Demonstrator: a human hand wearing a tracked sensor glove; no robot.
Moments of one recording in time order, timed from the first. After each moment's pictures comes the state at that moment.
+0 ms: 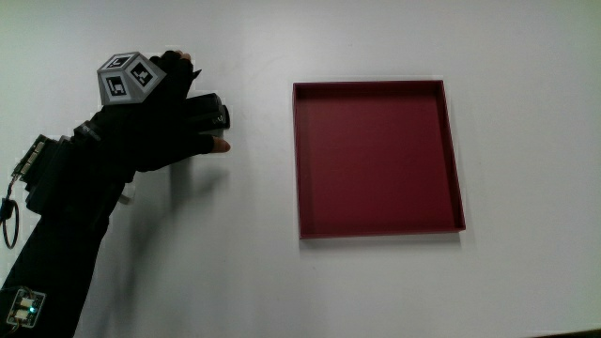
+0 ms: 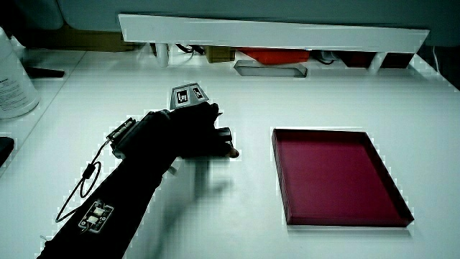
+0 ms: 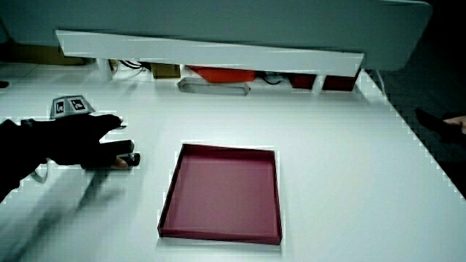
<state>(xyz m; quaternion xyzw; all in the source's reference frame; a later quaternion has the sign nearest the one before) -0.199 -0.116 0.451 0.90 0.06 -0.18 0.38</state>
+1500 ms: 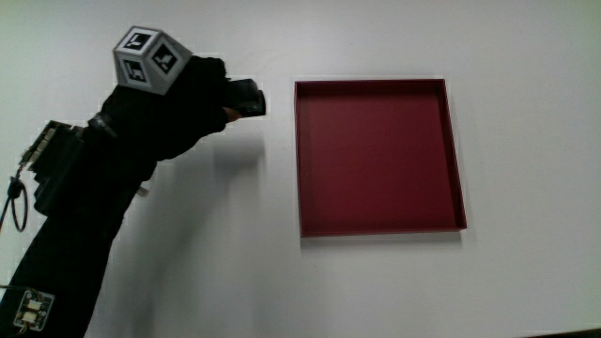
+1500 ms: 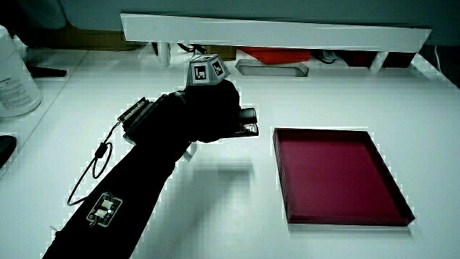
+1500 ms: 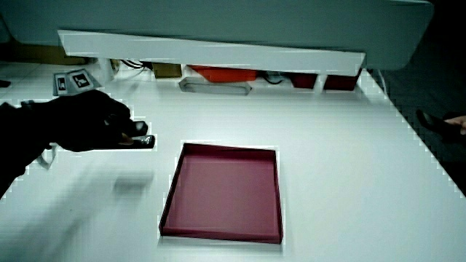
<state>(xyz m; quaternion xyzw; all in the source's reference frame) -0.154 -0.120 0.392 0.94 0.16 -0.17 0.26</state>
